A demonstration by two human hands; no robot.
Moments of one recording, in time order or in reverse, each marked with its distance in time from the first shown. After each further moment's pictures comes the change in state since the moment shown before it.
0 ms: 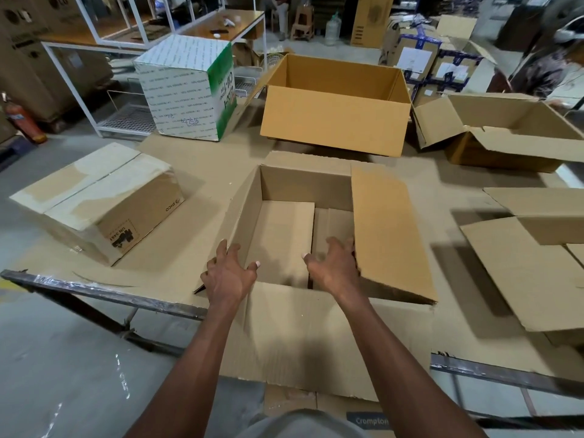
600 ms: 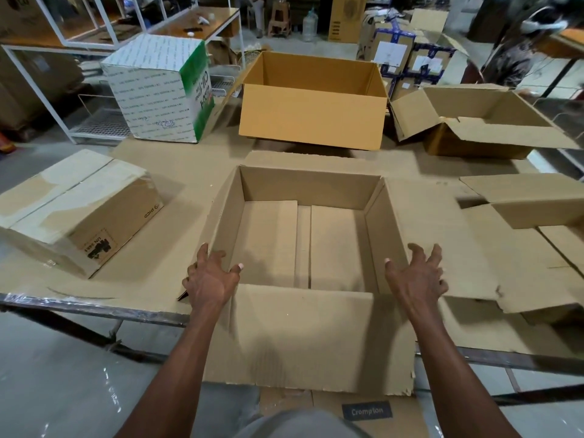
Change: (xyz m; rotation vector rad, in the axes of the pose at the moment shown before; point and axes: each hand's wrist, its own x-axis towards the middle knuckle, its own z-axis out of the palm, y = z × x) left_hand 0.004 -0.001 0.002 0.000 -0.008 0.011; right_hand 0.013 0.146 -0.083 -0.148 0.433 0.196
